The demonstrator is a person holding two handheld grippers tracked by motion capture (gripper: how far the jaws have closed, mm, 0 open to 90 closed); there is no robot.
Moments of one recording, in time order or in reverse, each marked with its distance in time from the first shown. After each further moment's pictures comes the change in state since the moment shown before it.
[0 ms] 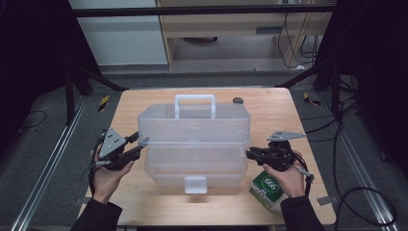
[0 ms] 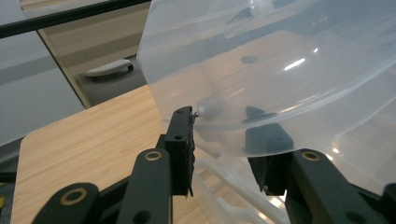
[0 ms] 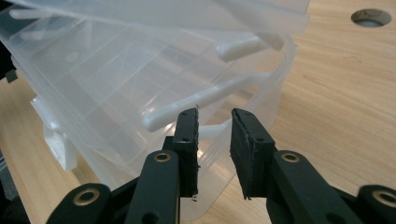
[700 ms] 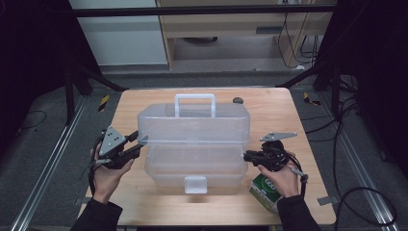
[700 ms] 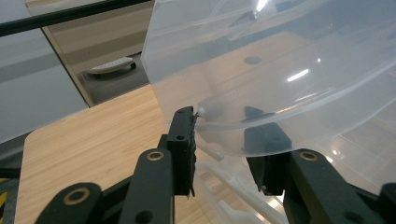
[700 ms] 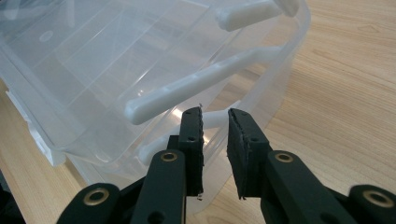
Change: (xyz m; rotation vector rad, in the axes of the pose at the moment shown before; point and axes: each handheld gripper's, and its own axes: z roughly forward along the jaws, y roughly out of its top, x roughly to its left) left arm 0.001 0.005 0.001 0.006 0.013 -0.014; right arm 0.001 -0.003 0.017 0.074 -0.017 0.028
